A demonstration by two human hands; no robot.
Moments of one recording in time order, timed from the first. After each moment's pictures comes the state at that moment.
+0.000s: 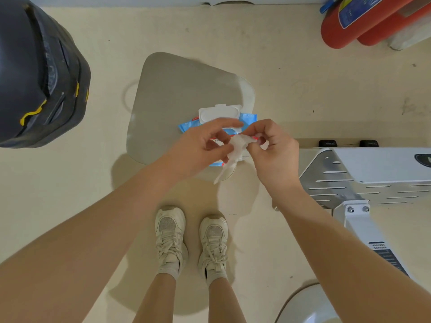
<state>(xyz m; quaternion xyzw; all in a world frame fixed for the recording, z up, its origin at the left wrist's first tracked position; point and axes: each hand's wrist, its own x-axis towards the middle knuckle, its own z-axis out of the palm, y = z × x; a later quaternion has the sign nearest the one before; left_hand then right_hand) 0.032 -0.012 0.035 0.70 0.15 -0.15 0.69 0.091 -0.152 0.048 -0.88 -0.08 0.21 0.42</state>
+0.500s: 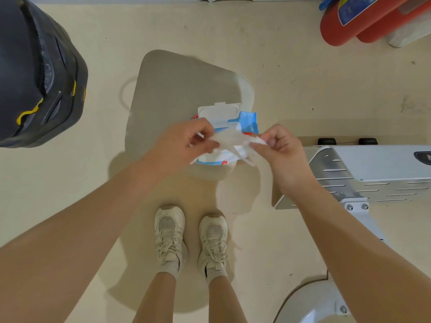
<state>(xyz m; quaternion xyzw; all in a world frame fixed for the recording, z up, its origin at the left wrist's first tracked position) 0.023 0.010 0.020 0.77 0.17 -0.14 0.59 0.103 -0.176 0.039 -0.76 0.03 0.37 0.54</state>
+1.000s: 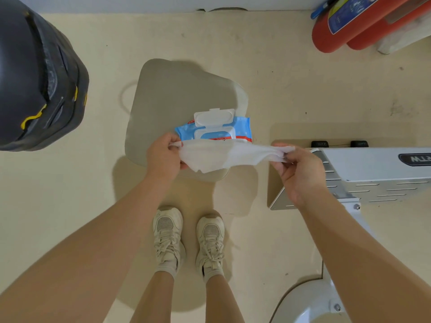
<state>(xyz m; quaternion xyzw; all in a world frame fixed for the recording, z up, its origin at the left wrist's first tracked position) 0.009 -0.005 -0.005 0.65 0.50 -0.05 0.57 0.112 -0.202 0.058 -0.62 0.35 0.30 0.63</state>
